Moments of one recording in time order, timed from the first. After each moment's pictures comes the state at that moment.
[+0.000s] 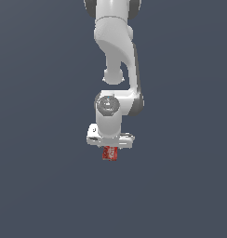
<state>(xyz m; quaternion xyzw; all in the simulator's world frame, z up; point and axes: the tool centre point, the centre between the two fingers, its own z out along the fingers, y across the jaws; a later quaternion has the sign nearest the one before) 0.045 -0.016 0.066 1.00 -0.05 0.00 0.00</state>
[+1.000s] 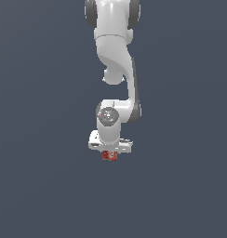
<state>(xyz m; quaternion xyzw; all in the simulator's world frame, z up) 0.046 -0.017 0.016 1.00 -0.05 0.00 0.00</state>
